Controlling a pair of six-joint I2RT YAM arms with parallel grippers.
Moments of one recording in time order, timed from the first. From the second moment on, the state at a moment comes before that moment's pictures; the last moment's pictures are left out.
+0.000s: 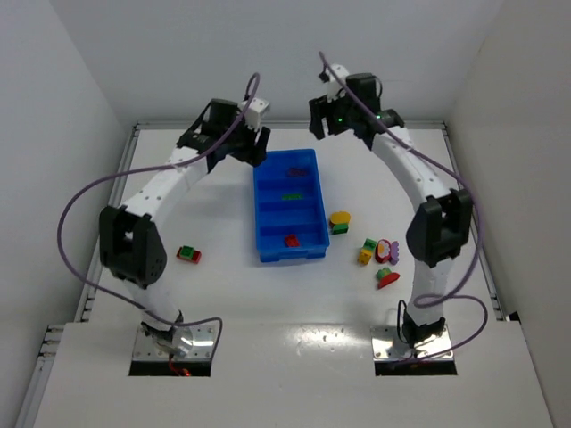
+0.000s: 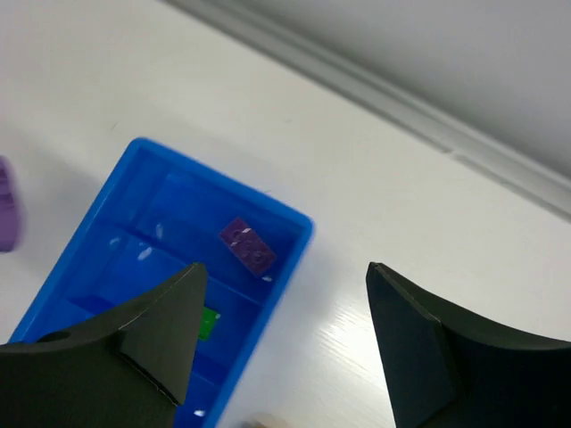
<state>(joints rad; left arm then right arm) -0.34 1.67 1.53 -0.44 0.19 0.16 0.34 2.04 1.91 -0.42 -0.19 -0.11</state>
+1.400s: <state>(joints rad) -0.41 2.18 2.00 -0.63 0.16 0.00 0.14 1.78 1.72 -0.53 -0.14 -0.09</state>
